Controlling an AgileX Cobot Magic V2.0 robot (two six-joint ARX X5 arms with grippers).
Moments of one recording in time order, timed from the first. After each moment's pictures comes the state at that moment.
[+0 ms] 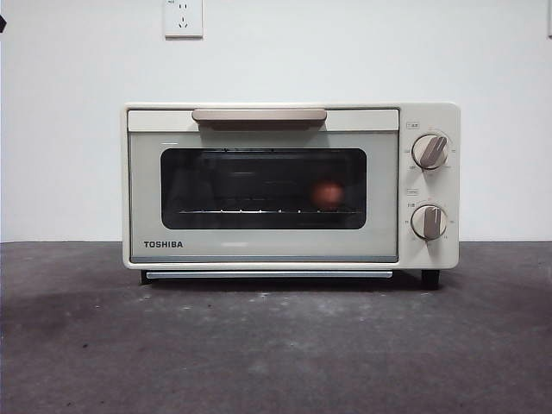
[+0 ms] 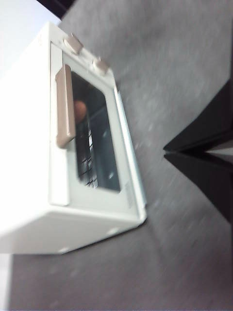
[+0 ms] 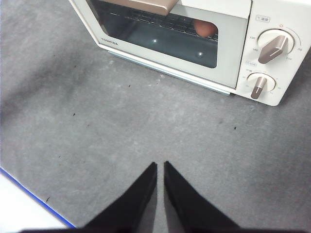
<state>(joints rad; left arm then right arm) -0.19 0.52 0.66 -0.49 0.36 -0.11 0.68 0.77 0.98 -0.87 -0.03 0.29</state>
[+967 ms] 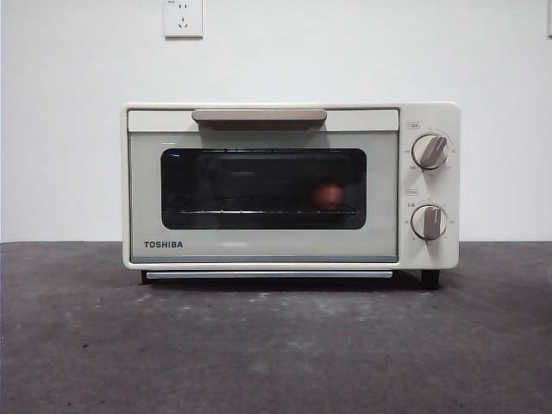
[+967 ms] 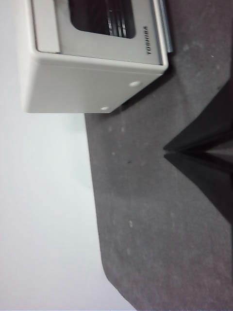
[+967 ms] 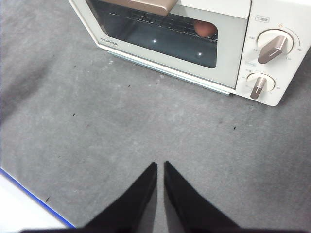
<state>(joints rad) 0.10 0.00 0.03 -0.03 0.20 0.09 0.68 0.77 0.98 -0.87 -0.03 0.29</state>
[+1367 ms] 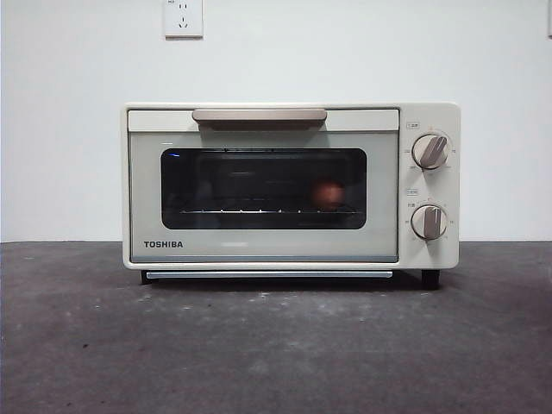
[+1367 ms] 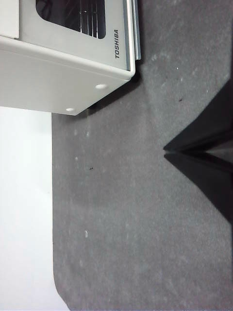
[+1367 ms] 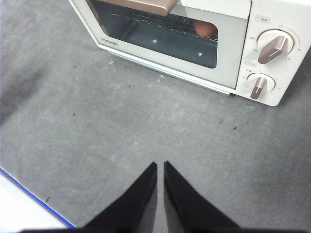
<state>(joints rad) 0.10 0.01 0.03 -0.17 0.20 0.02 0.68 0.77 0.98 -0.87 -0.03 0.29</state>
